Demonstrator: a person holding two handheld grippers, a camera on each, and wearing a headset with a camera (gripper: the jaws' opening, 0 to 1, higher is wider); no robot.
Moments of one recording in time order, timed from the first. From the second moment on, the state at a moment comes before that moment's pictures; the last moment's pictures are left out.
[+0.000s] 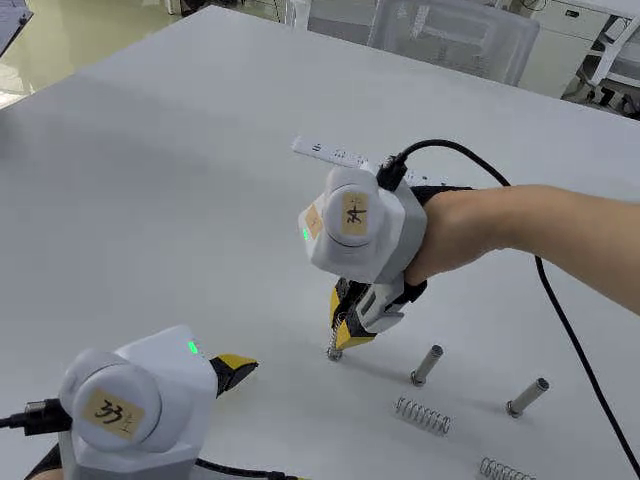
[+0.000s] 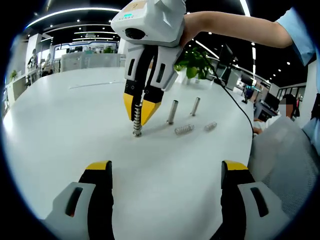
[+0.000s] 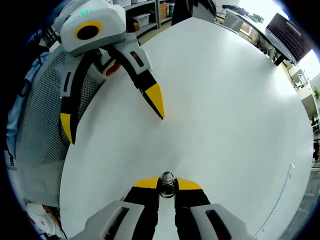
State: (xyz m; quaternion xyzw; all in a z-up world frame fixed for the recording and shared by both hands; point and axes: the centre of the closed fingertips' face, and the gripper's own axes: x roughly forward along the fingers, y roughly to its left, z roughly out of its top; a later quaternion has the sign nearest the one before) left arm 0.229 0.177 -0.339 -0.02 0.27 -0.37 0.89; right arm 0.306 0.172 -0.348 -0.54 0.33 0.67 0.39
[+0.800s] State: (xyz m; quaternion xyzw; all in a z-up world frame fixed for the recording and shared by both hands) left arm 0.229 0.177 -0.340 -0.02 0.27 -0.37 0.89; right arm 0.305 0.169 -0.360 -0.54 0.34 0.66 0.39
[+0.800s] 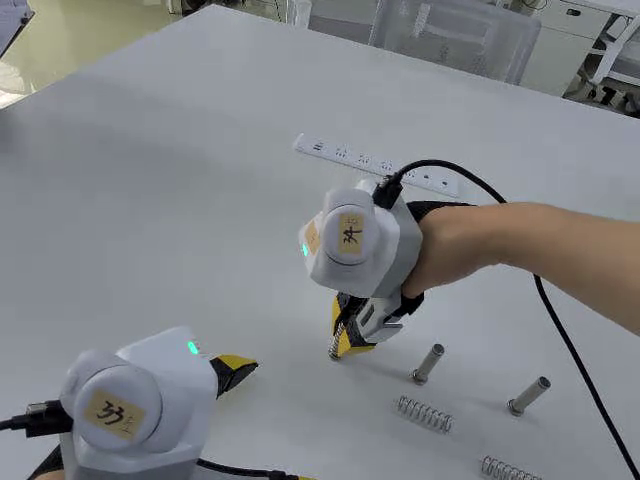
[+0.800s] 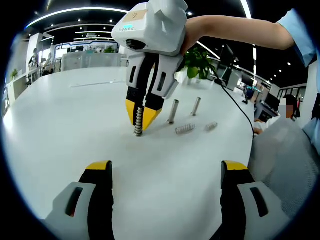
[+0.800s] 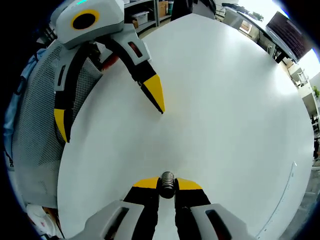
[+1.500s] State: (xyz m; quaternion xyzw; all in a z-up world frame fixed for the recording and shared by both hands) left arm 0.231 0.179 -0.333 -0.02 0.26 -0.36 0.90; right arm 0.303 0.172 -0.358 -0.51 0.33 0.67 0.42
